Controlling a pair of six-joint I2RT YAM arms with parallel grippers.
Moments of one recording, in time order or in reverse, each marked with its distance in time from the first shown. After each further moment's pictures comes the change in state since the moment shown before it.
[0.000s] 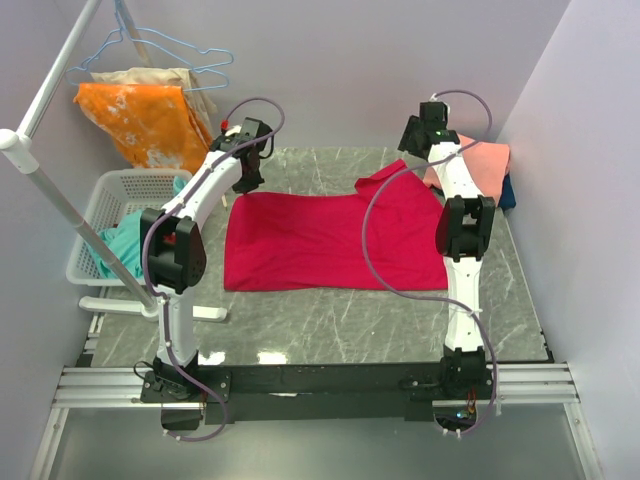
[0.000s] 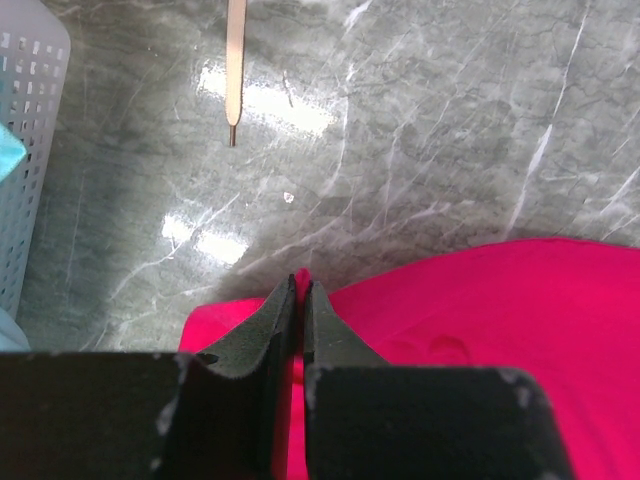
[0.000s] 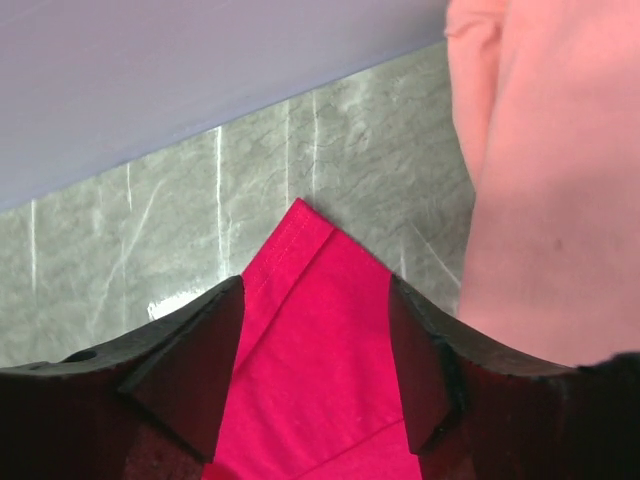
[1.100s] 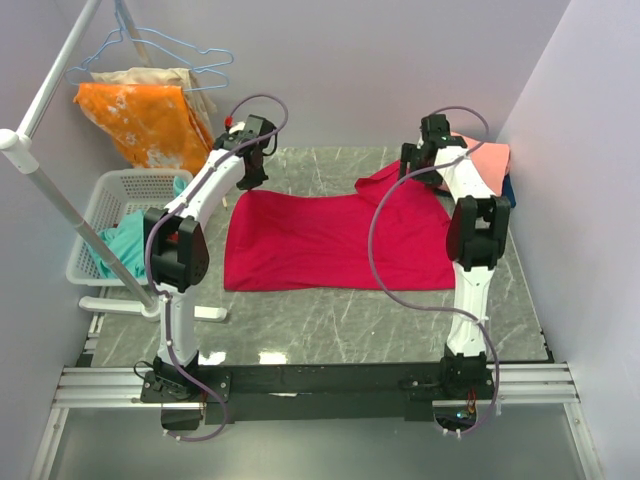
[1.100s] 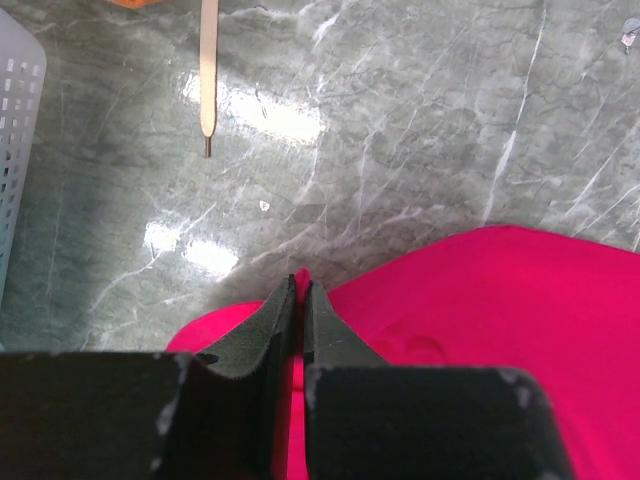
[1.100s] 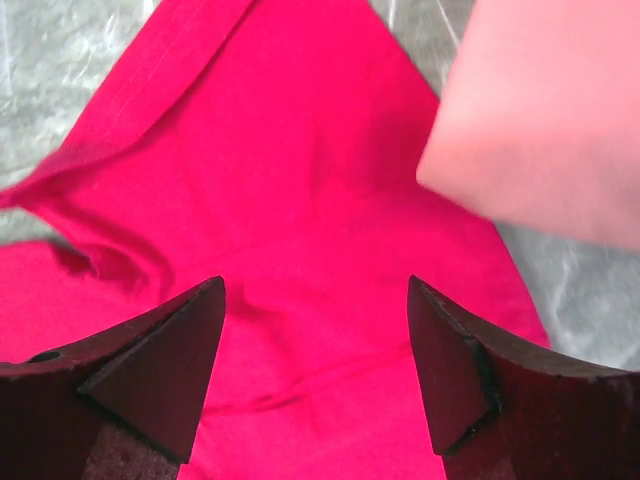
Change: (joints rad) left arm -0.014 0.023 0.048 0.004 0.008 0.000; right arm -0.001 -0.211 -0.327 -0.202 -0.122 -0.184
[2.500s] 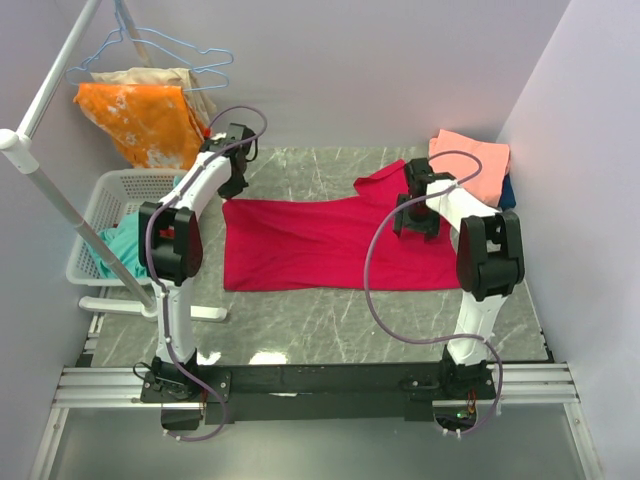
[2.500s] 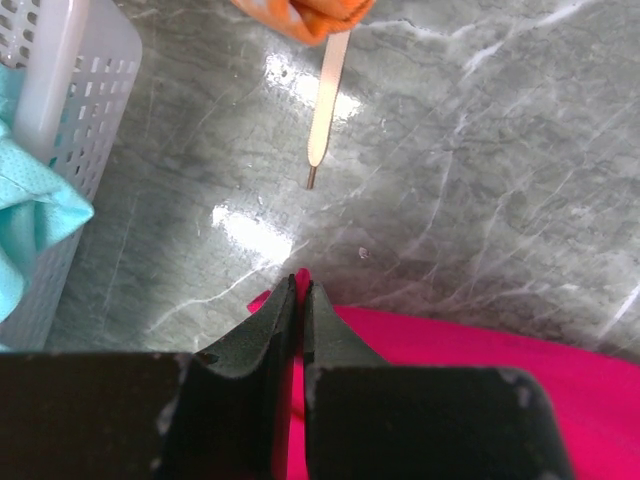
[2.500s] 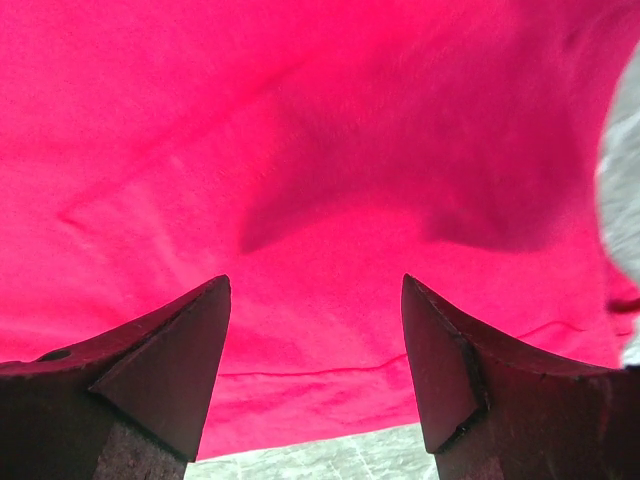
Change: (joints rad) left arm 0.111 0.042 -0.080 0.024 -0.045 -0.008; right arm 0.113 -0.385 -0.653 -0.010 0.158 0.169
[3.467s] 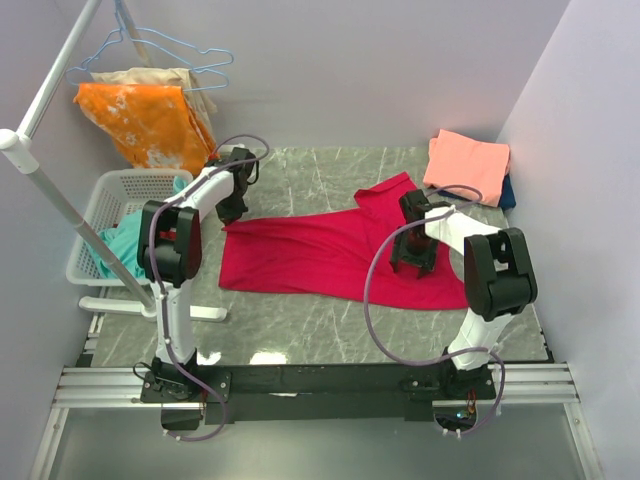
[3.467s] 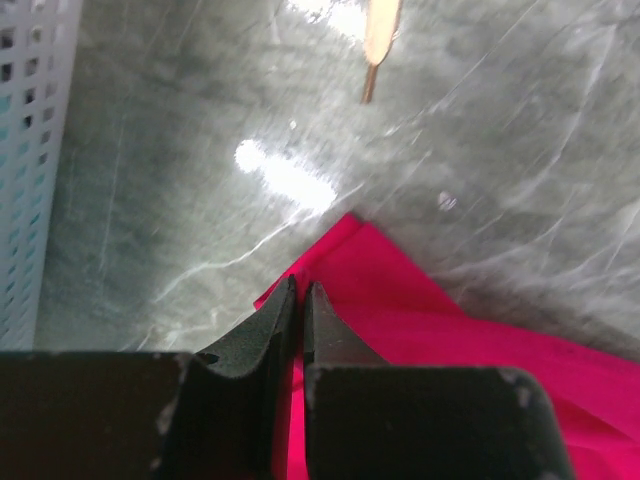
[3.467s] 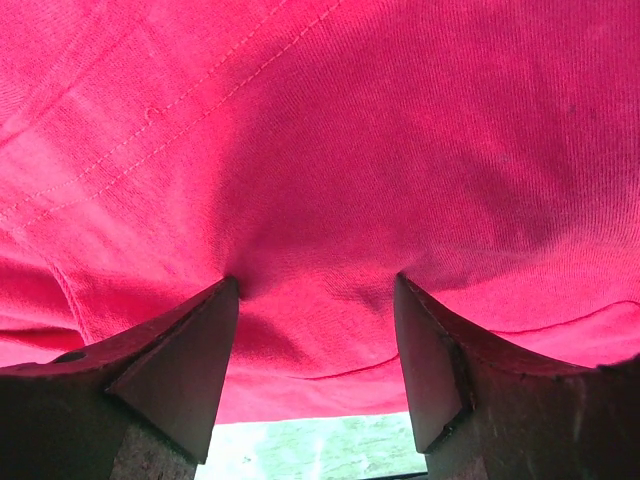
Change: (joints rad) left arm -0.005 -0.007 -0.205 0.032 0.019 0.001; right arm 0.055 -0.153 -0.340 0.029 -0.072 0.160
